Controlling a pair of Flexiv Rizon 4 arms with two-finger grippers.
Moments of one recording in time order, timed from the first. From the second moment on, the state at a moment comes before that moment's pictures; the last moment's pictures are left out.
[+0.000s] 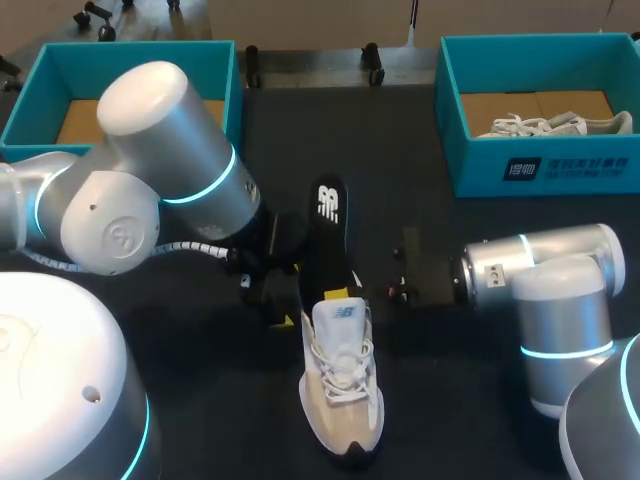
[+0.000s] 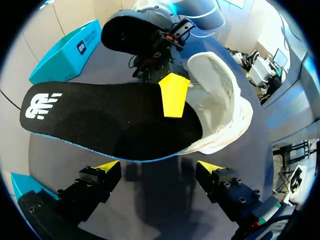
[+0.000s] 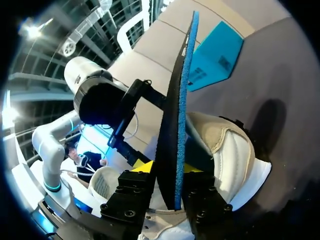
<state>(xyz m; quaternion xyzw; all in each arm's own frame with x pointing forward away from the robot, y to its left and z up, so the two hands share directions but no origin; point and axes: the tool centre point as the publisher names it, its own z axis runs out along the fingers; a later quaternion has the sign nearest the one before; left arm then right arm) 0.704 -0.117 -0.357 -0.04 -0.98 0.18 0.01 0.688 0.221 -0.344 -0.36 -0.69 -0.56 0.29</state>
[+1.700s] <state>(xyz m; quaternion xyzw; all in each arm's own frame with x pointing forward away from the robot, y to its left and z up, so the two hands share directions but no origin) 0.704 -0.117 -0.357 -0.04 -0.98 0.18 0.01 0.709 0.226 -0.337 -0.36 -0.69 -0.56 0.29</state>
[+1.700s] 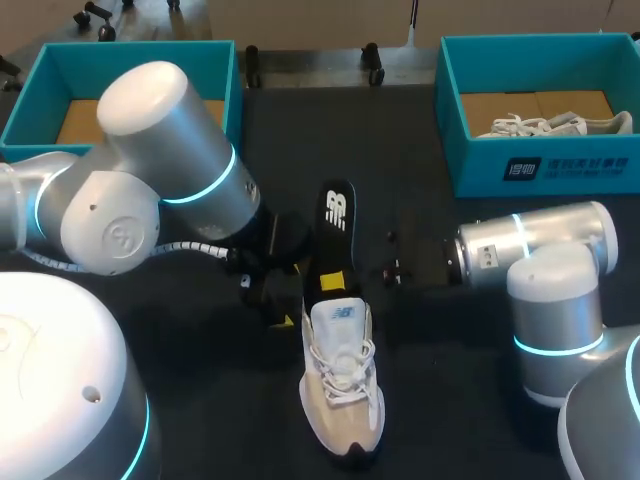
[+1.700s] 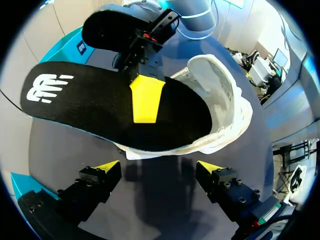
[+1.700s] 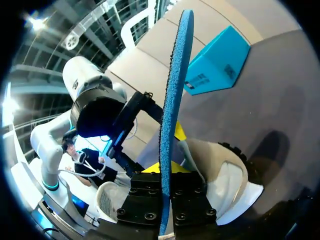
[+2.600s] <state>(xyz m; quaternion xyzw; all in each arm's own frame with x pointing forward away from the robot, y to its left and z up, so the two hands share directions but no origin) 0.704 -0.117 -0.357 -0.04 -0.98 0.18 0.01 0.681 0.228 -0.342 -0.34 -0.71 -0.53 0.32</state>
